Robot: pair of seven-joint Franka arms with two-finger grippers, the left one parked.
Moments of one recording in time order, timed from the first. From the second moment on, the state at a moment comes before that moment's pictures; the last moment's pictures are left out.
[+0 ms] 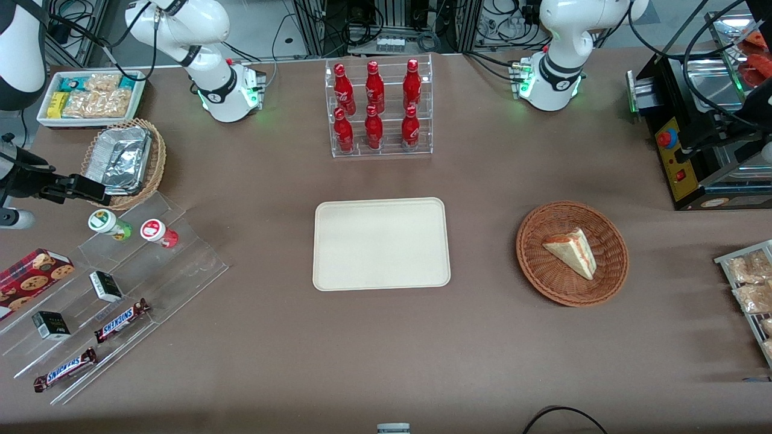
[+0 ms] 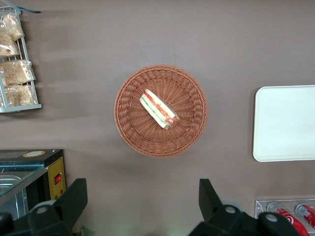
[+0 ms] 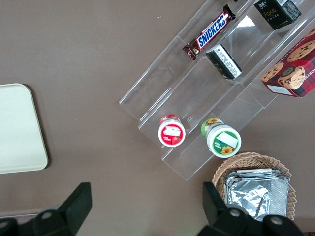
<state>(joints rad) -0.05 -0.01 -0.06 -1.71 0.01 1.62 0.00</state>
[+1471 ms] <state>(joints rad) -0.23 0.03 -0.07 -2.03 0.01 2.08 -0.78</state>
